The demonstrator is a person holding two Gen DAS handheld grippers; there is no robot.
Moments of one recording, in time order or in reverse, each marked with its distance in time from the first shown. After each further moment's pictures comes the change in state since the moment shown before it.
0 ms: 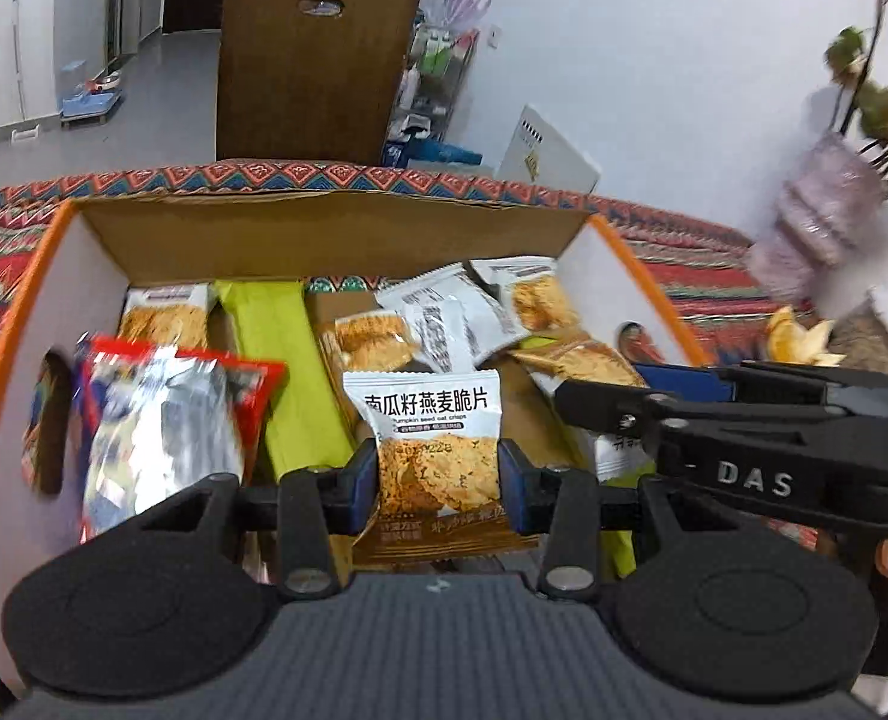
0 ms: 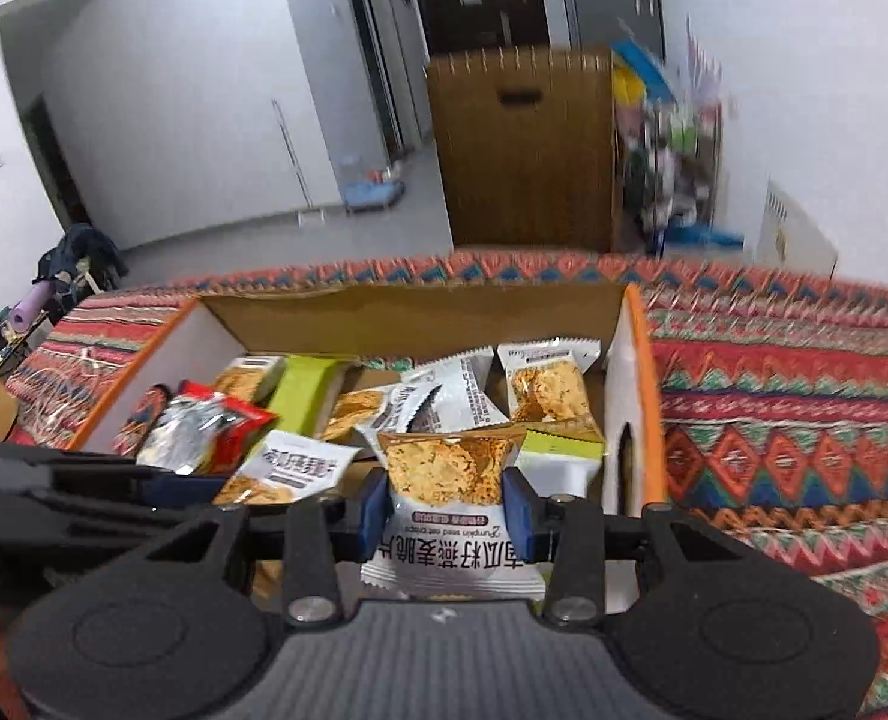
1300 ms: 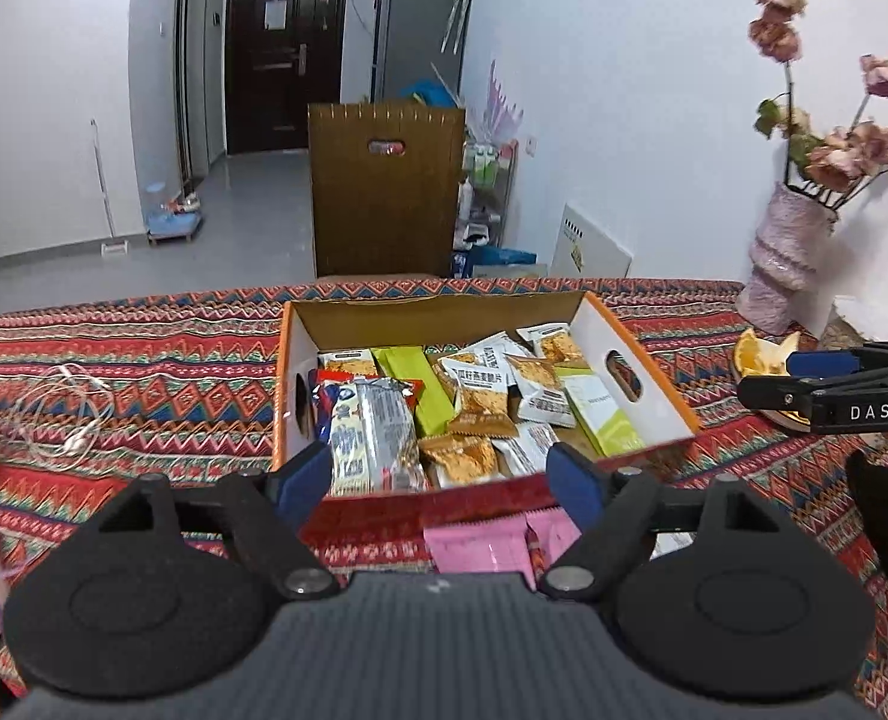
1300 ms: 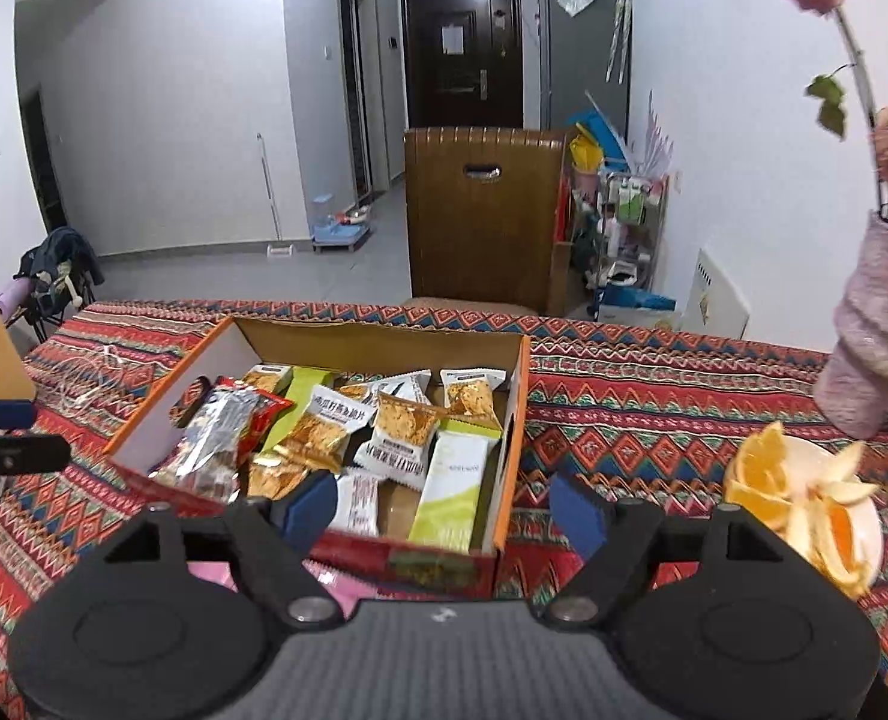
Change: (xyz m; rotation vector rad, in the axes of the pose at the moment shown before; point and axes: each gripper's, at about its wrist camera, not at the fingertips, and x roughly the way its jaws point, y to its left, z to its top) left arm -0.211 -0.022 -0.080 0.076 -0.239 0.175; right arm -0.179 0.016 -0.045 -0.090 -0.135 -0.114
